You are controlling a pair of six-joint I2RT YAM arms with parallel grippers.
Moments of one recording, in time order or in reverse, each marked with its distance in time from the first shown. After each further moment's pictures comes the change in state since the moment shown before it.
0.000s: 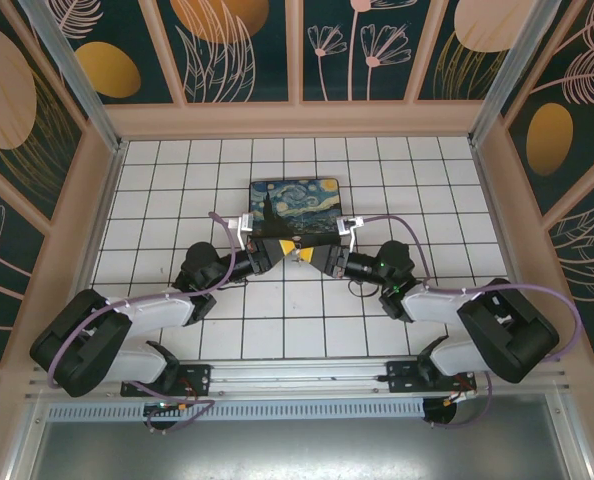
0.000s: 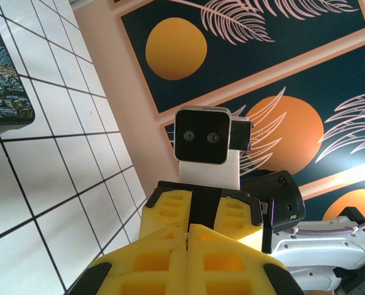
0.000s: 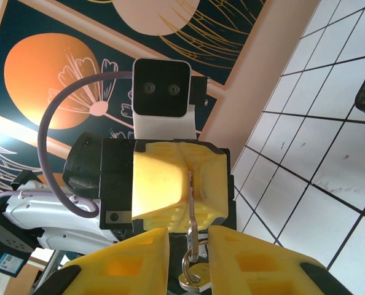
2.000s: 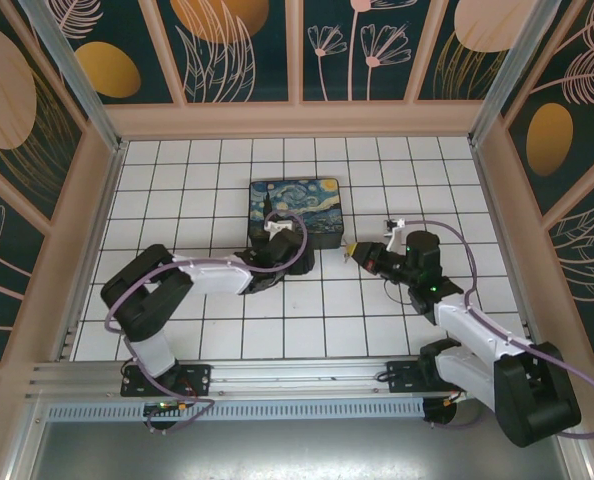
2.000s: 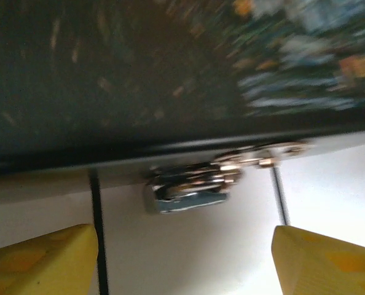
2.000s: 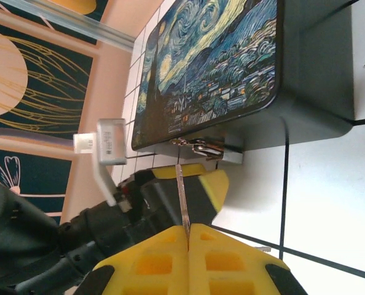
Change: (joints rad) left arm -0.221 0.446 0.499 -0.980 -0.808 0.470; right arm -0.327 -0.364 -0.005 -0.878 0.116 -0.273
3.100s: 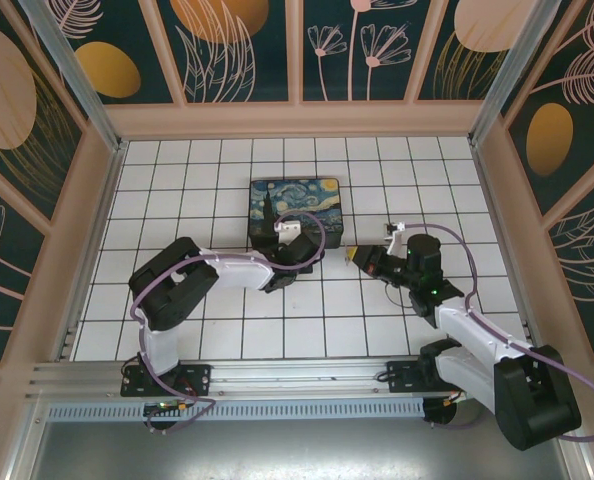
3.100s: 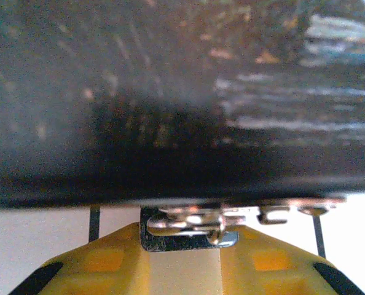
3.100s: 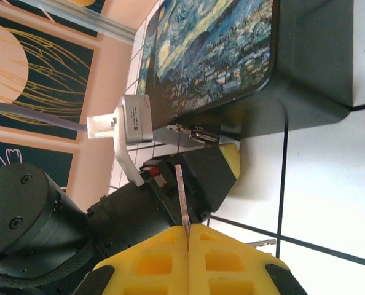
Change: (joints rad) left arm -0.055 0.135 0.160 -0.135 -0.195 -0.080; right arm -0.004 -0.014 -0.034 0.016 -0.027 0.001
